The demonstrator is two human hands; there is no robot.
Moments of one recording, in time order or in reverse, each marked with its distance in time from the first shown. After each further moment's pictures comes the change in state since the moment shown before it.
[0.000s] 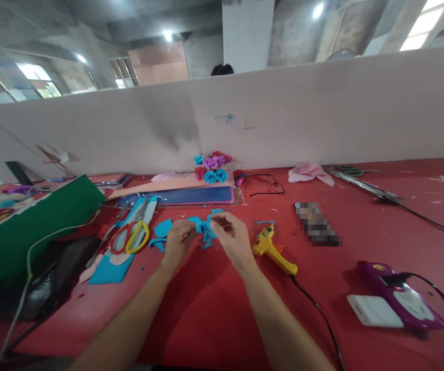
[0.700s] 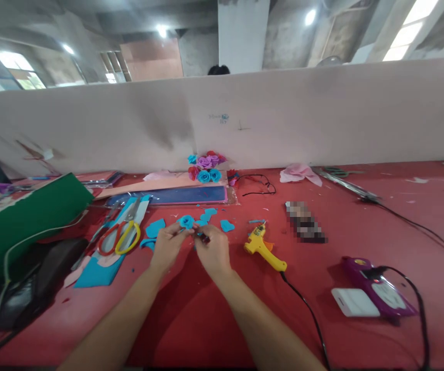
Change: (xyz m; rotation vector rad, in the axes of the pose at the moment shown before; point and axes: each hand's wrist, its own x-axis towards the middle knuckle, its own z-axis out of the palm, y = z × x) left_hand -0.002 0.012 0.005 -0.540 0.018 -0.383; right_hand -0.016 0.027 0.030 -0.280 0.048 -0.104
